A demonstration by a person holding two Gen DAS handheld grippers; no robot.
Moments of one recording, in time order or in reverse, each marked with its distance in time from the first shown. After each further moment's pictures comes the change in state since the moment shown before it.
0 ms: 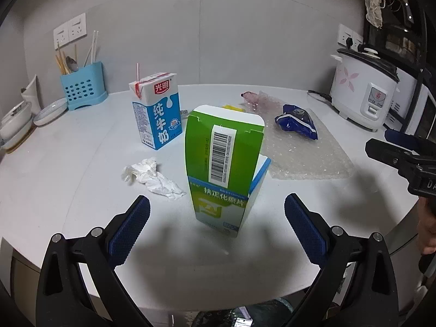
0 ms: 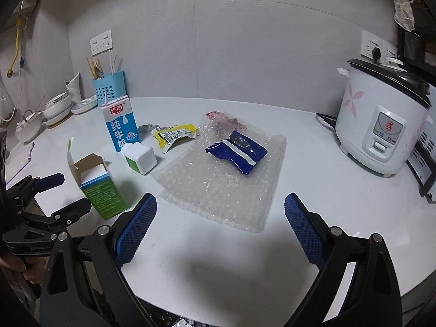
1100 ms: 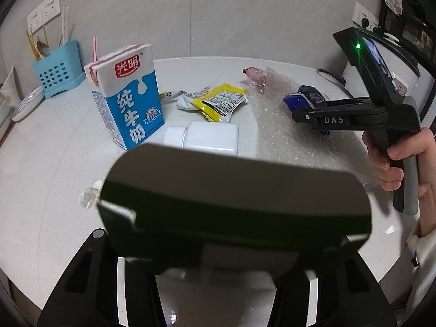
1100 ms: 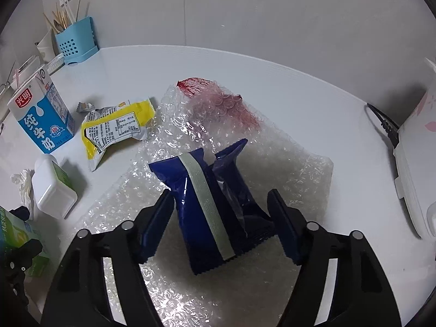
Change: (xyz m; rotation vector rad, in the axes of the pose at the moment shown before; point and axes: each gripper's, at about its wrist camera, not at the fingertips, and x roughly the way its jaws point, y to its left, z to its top) left arm 0.072 -0.003 0.034 -0.008 0.154 -0.030; right arm 0.192 -0.019 0.070 -0.084 0.307 0.001
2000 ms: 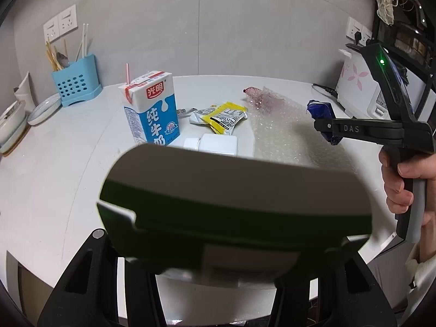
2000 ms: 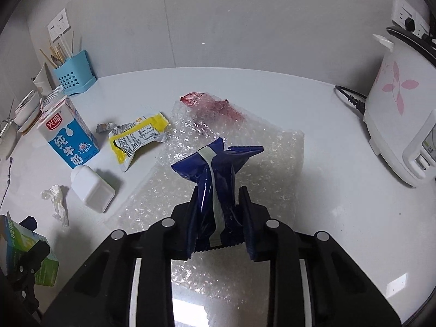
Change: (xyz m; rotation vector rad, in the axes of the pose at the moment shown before) left arm -0.059 0.001 -0.012 -0.013 -0.072 0.022; right arm -0.079 0.006 -0.037 0.167 -0.081 0.003
